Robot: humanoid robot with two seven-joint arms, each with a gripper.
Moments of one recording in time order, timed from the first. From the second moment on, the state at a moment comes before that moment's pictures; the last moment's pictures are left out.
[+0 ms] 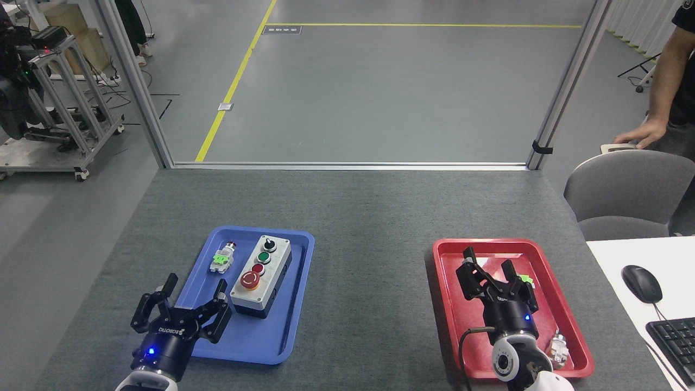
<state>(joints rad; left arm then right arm) -0.04 0.15 0.04 -1.46 -1.36 -0.19 0.19 -0.21 0.02 -0.08 -1.27 1.08 -0.13 -0.05</state>
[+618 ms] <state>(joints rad) -0.01 0.15 0.03 -1.54 -1.34 -0.24 0.19 -0.21 0.02 -0.08 -1.27 1.06 -0.13 -0.04</state>
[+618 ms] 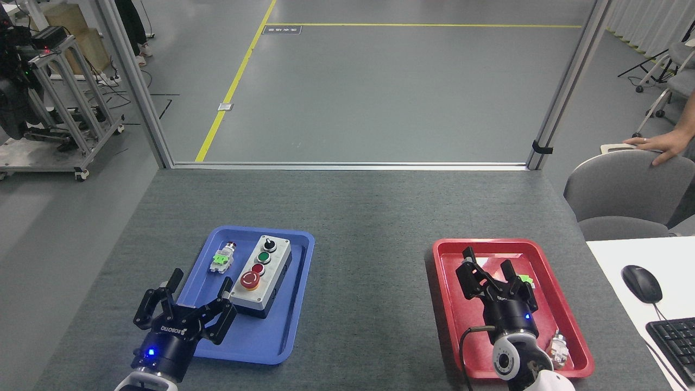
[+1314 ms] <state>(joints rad) -0.19 0.12 -0.24 -1.21 -1.37 -0.09 0.18 -0.21 0.00 -0.08 -1.28 0.95 -0.12 -0.04</state>
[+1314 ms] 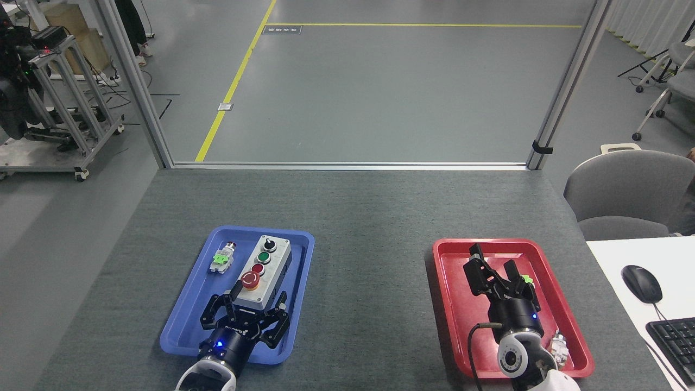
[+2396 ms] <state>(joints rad) -0.38 0.11 -0.25 -0.86 -1.37 -0.08 0.19 -0.22 0.01 -0.08 -1.28 0.95 -0.12 -0.04</state>
